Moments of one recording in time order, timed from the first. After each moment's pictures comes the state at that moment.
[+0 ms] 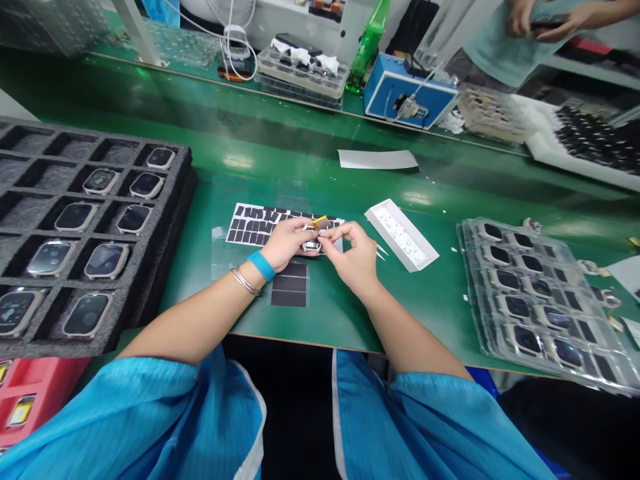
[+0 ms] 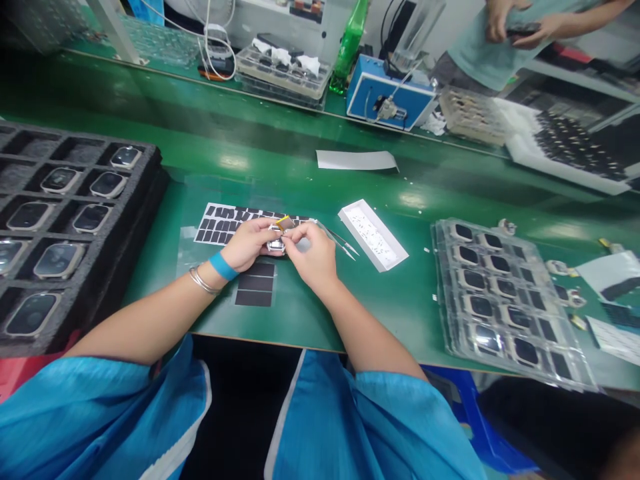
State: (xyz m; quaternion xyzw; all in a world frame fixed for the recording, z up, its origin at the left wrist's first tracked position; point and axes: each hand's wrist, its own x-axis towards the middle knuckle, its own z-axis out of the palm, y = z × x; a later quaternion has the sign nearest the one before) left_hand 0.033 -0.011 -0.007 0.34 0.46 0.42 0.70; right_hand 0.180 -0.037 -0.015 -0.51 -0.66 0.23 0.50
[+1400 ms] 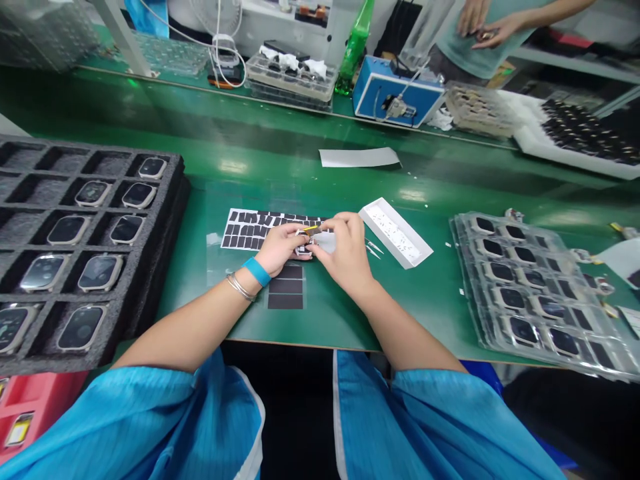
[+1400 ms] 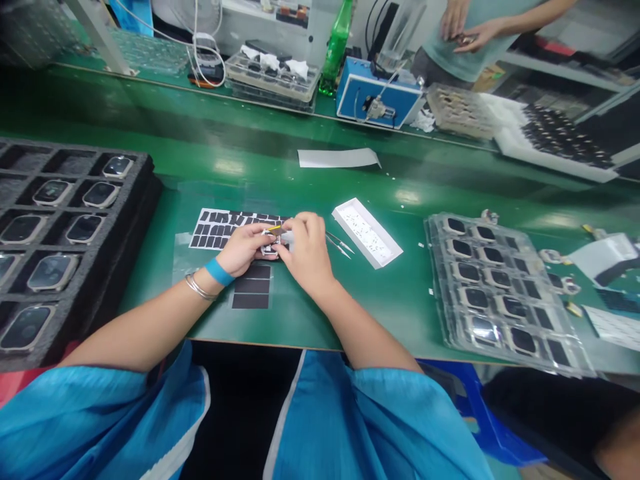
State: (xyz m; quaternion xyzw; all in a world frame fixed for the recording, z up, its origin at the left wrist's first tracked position) left_hand 0.031 -0.013 -0.014 0.34 0.46 0.43 0.70; right_hand 0.186 -0.031 -0.017 -0.51 -0.76 0.10 0.40
